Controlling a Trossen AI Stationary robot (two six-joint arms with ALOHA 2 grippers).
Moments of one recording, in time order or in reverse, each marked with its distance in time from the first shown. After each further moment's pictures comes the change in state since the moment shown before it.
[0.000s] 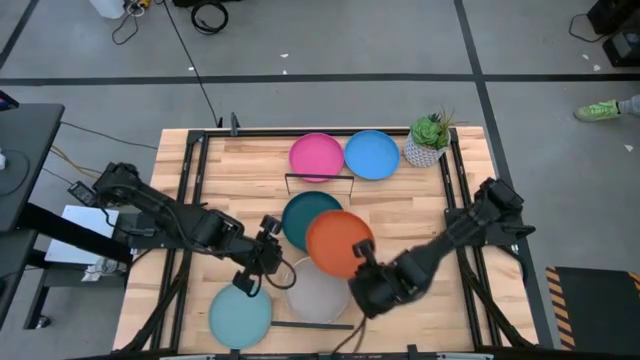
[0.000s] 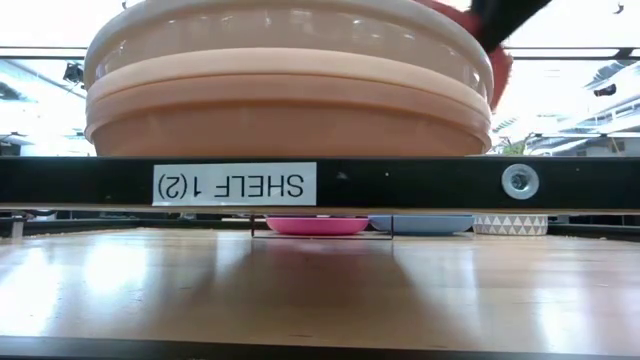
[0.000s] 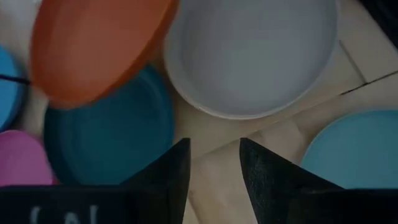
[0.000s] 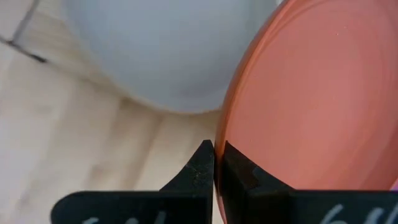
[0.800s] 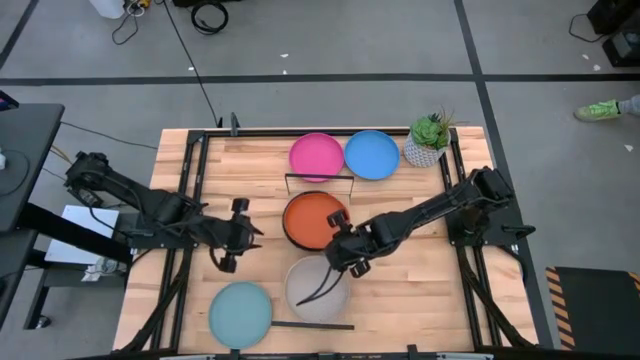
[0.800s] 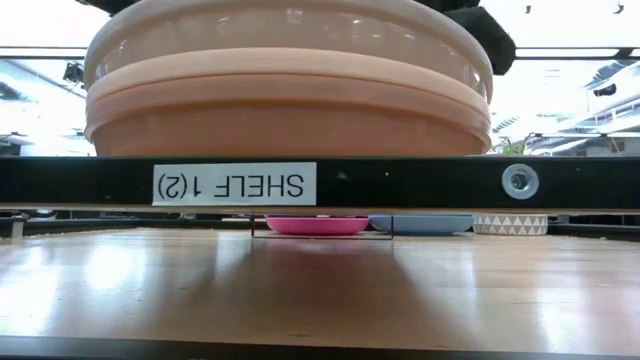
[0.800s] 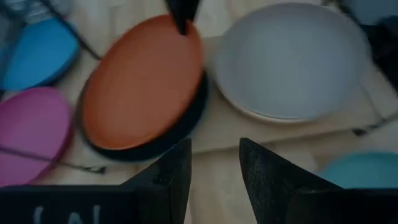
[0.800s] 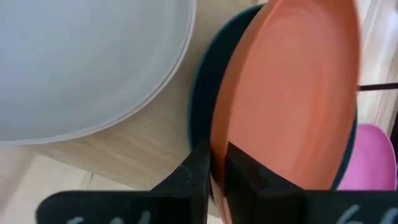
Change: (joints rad) left arm 0.024 -0.435 -0.424 0.265 -0.111 -0.216; right arm -0.277 0.000 -0.127 0.288 -0.055 -0.363
